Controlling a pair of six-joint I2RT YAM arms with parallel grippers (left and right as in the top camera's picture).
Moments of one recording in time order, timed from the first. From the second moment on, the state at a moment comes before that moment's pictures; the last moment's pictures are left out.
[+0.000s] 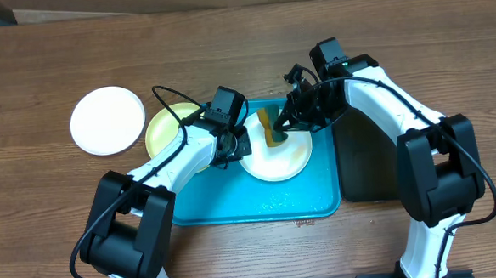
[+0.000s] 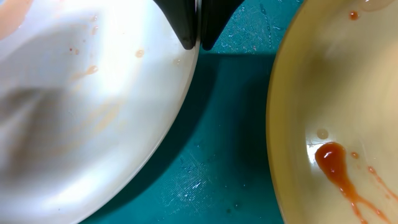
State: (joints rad) left arm -0.43 1.82 1.10 -0.58 0.07 -0.58; right arm 0.30 2.04 1.50 -0.88 -0.78 0.20
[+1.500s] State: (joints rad) left arm -0.43 1.82 1.10 -0.57 0.07 -0.58; right arm -0.07 1.93 1.50 -1.14 -0.14 0.24
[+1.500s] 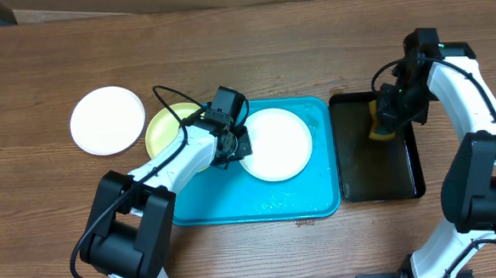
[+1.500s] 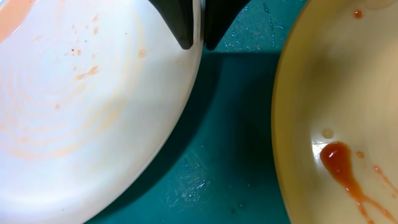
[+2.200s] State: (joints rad) left arm -0.43 1.82 1.10 -0.57 0.07 -0.58; right arm -0.03 1.93 1.49 -1.15 -0.08 0.25
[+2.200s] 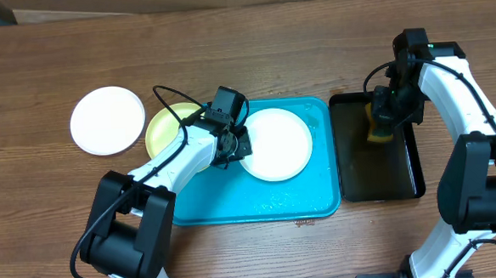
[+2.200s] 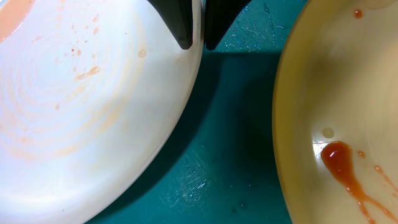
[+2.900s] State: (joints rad) left arm -0.43 1.83 1.10 -0.56 0.07 -0.58; right arm -0.14 1.93 1.66 -1.05 -0.07 0.31
